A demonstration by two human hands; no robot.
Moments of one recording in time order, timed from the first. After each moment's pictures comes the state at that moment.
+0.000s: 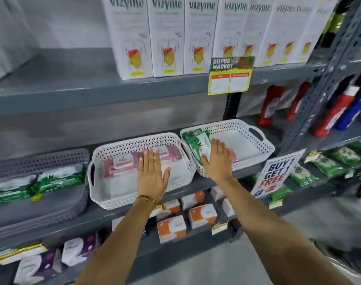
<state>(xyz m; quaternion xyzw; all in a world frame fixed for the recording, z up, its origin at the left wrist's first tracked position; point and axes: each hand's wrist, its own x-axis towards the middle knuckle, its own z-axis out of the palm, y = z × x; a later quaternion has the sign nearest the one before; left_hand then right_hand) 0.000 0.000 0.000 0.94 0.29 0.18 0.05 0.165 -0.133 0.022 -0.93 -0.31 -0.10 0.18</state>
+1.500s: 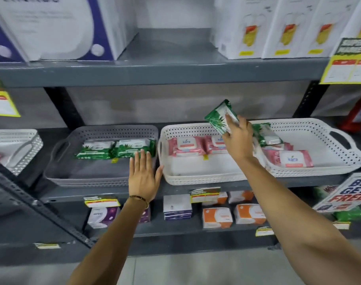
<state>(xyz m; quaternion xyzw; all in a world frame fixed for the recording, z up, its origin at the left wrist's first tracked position) -0.181 0.089 -0.010 0.87 0.45 0.17 0.02 0.081 -0.009 0.060 -0.85 -0.41 -0.13 0.31</state>
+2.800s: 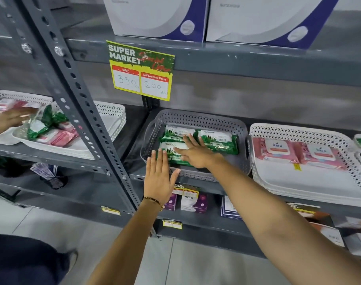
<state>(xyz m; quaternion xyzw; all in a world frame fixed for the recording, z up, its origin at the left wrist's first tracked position) -0.375 0.189 -0.040 0.84 0.51 0.18 0.02 -0.196 0.224 -0.009 -0.65 -0.75 0.14 -0.04</state>
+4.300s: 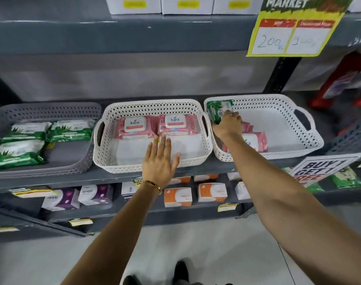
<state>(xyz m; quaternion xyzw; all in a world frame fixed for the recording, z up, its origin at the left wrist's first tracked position) 0.004 -0.015 -0.031 0.92 0.38 0.12 0.02 0.238 -0.052 0.009 -0.94 -0.30 0.04 0.16</state>
